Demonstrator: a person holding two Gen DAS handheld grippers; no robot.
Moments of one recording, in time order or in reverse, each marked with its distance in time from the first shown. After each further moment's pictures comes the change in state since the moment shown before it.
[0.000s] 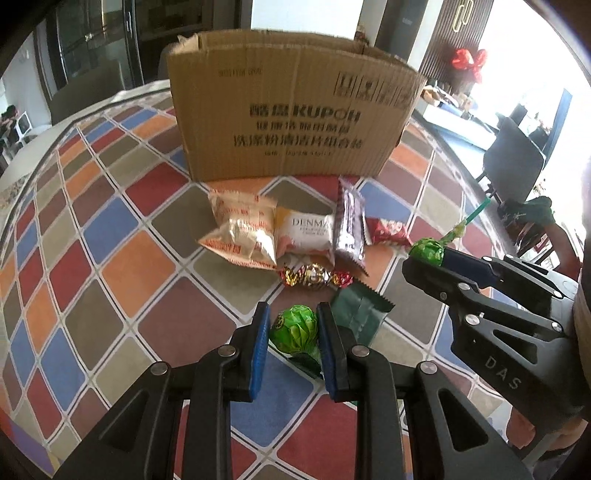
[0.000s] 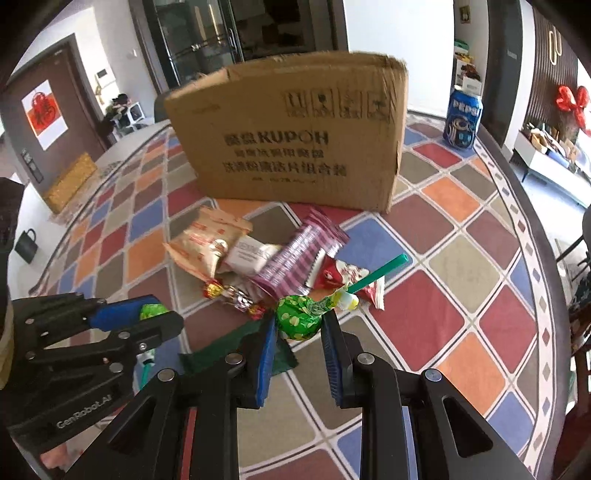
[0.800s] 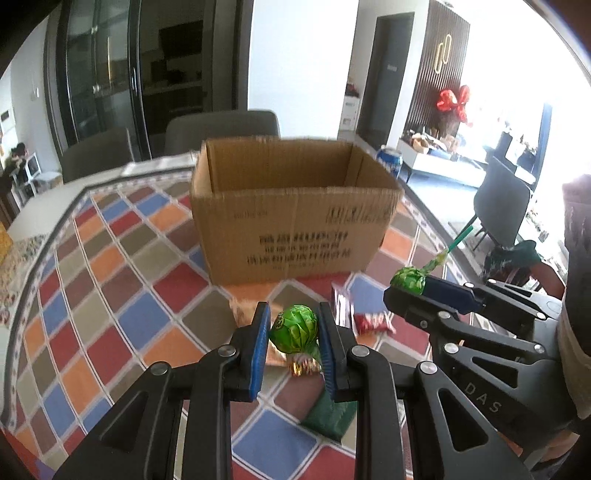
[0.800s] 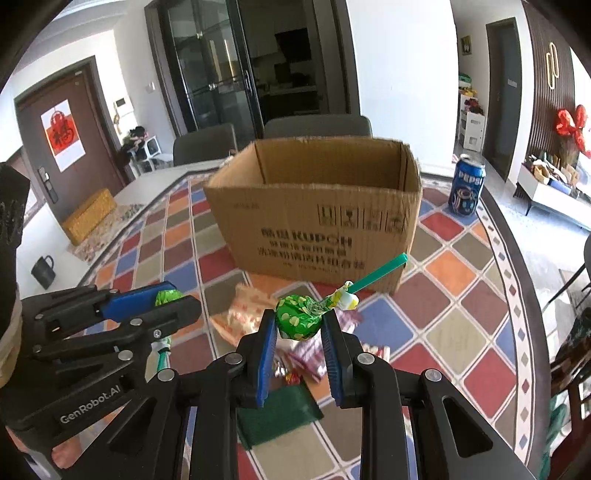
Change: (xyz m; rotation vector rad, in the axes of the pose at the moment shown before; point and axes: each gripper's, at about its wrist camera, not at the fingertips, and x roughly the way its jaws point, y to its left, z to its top) left arm -0.068 0.003 0.054 0.047 -0.244 0.009; right arm -0.050 0.018 0.049 -0.017 -0.166 0.033
